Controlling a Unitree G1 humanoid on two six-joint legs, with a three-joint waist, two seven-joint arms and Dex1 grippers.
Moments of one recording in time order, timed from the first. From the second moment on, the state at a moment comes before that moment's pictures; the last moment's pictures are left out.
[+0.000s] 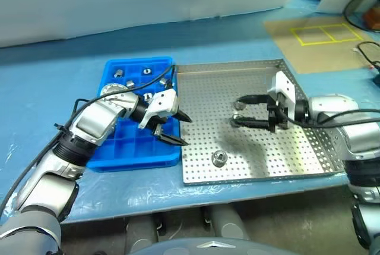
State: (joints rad) left arm -0.74 0.58 -0.42 0.11 -0.25 0.30 -1.40; right arm -0.36 -0.84 0.01 -0.21 0.41 0.59 1.15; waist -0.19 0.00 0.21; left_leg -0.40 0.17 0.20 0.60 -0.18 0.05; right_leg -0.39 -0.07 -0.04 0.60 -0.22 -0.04
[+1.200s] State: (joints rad) left arm -0.78 0.35 -0.55 0.48 0.06 -0.08 -1.47; right arm -0.19 -0.87 -0.09 -0.45 0.47 0.69 0.94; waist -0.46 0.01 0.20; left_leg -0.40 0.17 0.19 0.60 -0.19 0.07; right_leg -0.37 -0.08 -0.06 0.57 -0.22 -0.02
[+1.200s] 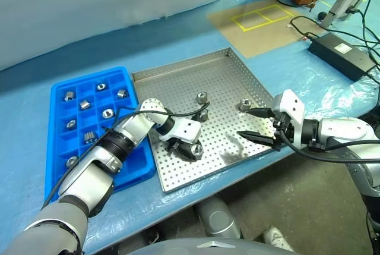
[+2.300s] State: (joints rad) left arm 0.17 0.53 0.36 -0.79 -0.16 0.60 -0.72; right arm -0.75 -0.55 0.24 0.12 0.37 0.46 1.23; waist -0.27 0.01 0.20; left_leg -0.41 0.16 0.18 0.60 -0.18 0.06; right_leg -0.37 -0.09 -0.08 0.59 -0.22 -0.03
